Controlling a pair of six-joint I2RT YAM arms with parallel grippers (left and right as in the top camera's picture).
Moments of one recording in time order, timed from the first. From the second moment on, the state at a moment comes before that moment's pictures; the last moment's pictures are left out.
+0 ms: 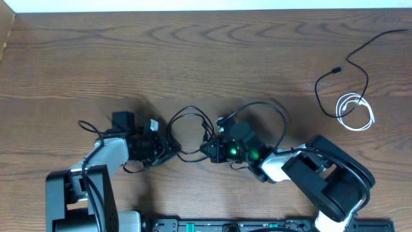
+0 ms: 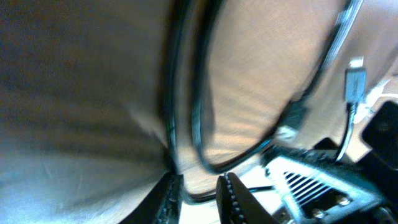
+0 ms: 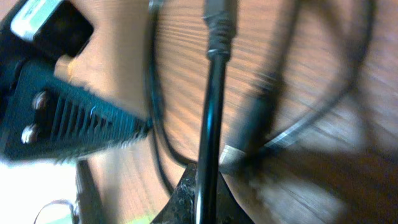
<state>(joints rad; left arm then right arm) 0.13 1.56 0.58 -0.47 0.76 -0.40 0.75 1.91 0.56 0.78 -0.52 0.86</state>
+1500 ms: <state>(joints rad) 0.17 1.51 0.67 -0.50 0.51 -0.38 0.73 1.91 0.55 0.76 -0.67 0.71</state>
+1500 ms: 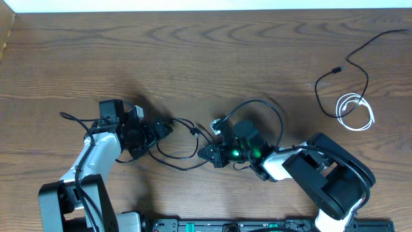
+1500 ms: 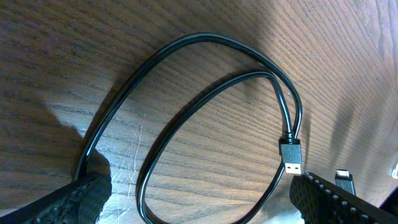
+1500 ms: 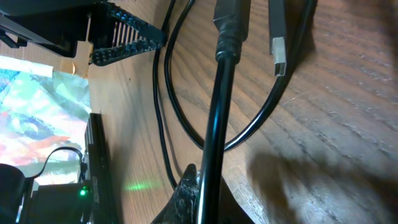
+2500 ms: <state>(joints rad) 0.17 1.51 0.67 -0.50 0.51 -0.38 0.73 1.91 0.55 0.75 -0.66 0.71</state>
